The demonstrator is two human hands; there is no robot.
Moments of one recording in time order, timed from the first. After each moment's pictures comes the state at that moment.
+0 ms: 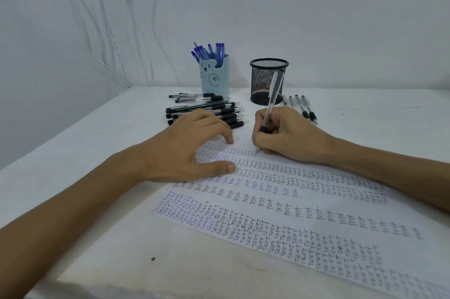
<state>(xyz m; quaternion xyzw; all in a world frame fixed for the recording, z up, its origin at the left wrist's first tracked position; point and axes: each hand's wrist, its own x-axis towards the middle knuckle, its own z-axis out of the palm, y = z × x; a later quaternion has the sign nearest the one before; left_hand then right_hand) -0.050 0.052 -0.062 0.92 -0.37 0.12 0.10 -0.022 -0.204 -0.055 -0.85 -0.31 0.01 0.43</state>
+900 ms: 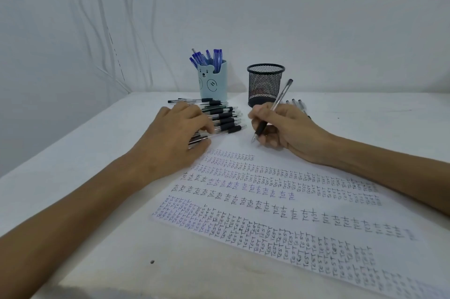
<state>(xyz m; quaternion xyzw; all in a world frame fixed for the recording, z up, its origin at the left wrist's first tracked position) -0.040 0.059 -0.066 0.92 -0.27 0.27 0.05 -0.007 -0.206 -0.056 -0.72 -0.20 0.09 0.65</state>
